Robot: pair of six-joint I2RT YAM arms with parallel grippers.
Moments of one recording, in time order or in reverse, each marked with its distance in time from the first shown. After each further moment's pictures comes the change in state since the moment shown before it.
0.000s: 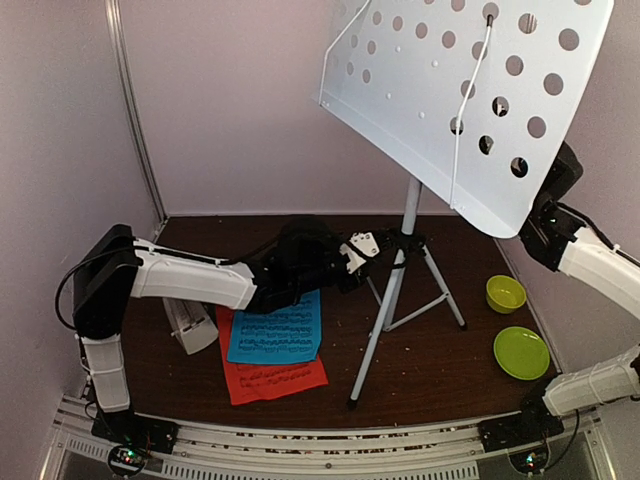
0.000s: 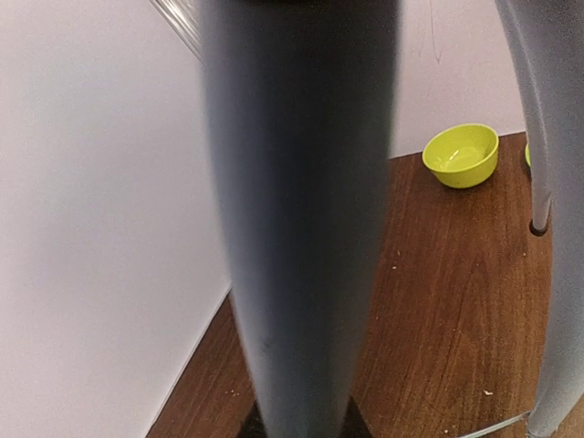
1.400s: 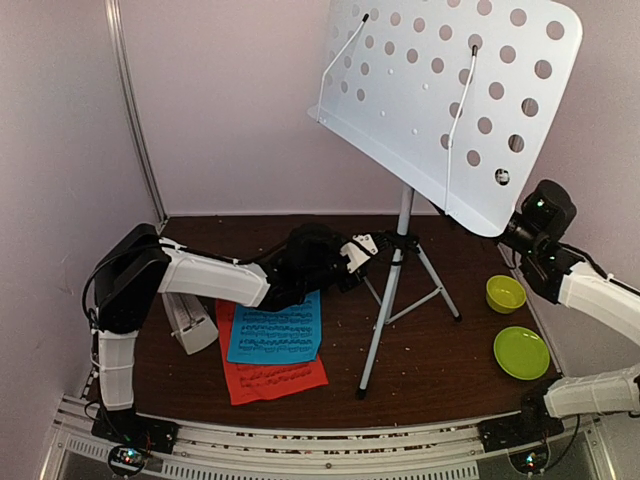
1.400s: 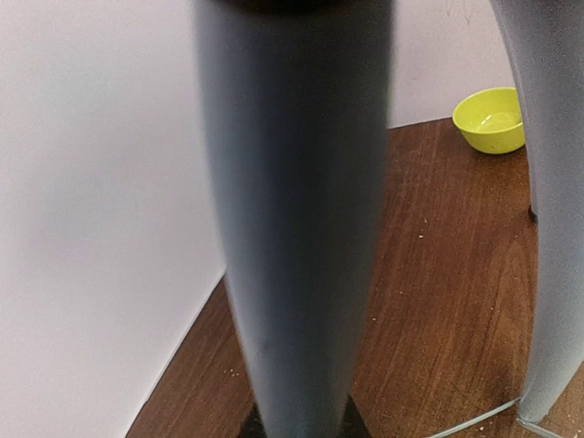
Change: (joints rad) left arm 0.051 0.126 0.058 0.021 -0.022 -0.016; right arm -0.166 -0.096 -0.319 0.031 0.067 0.049
